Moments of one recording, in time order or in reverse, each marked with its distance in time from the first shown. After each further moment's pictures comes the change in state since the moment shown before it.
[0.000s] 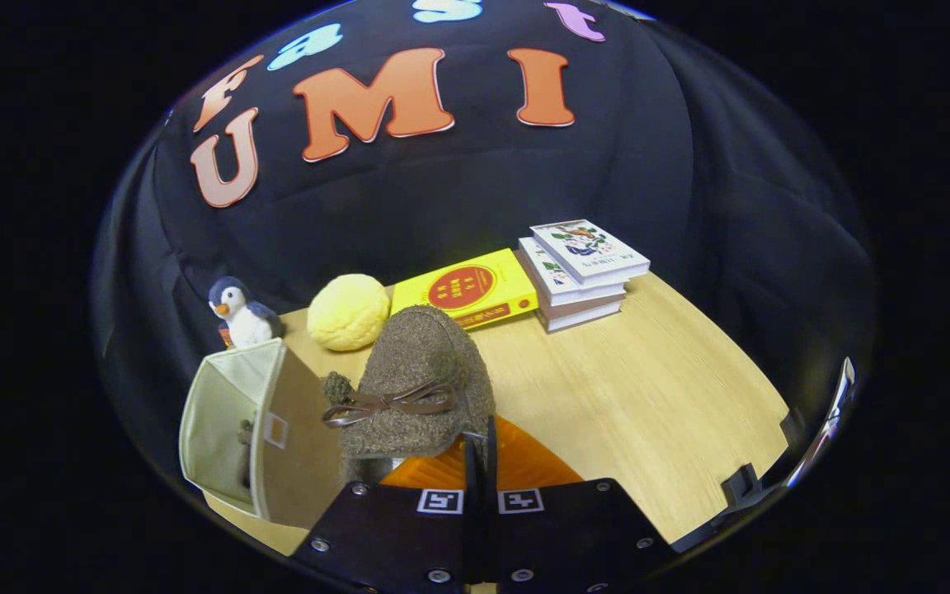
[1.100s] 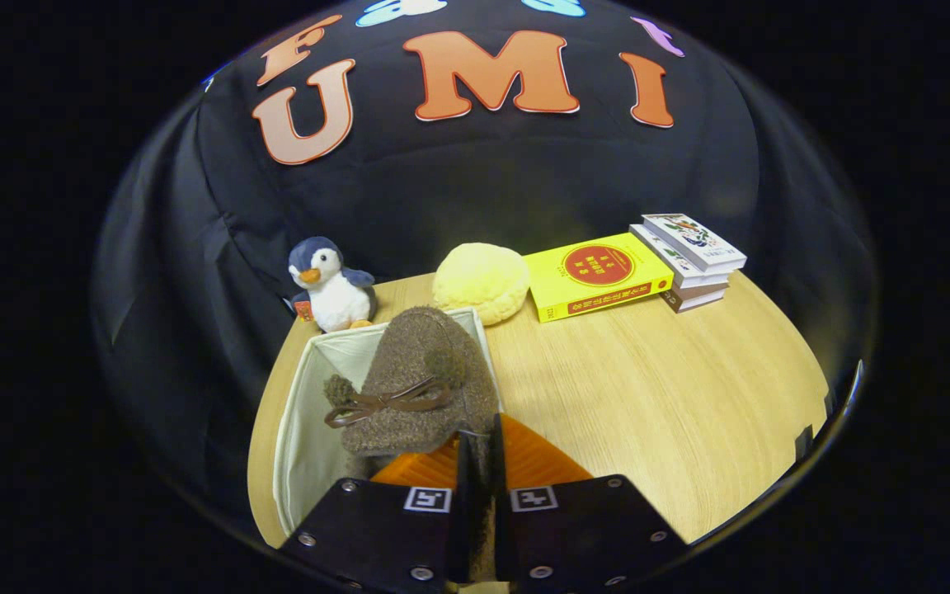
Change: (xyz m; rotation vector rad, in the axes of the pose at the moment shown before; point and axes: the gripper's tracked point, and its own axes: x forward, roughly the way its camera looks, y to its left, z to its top) arm 0.002 0.196 -0.043 -0.047 0.066 0.116
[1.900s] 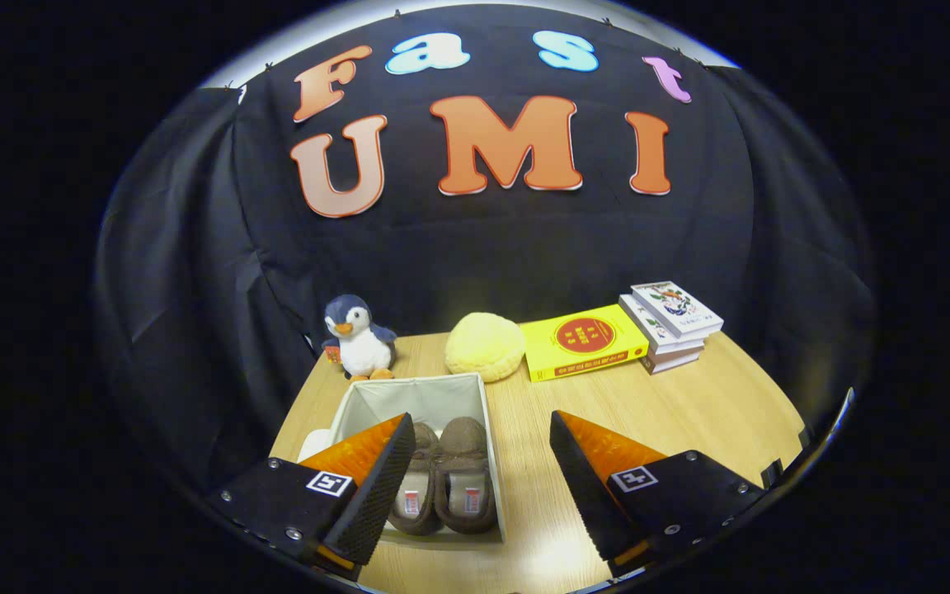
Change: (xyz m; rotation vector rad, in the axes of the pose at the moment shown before) arm -0.112 -0.011 0.073 -0.085 -0.257 0.018
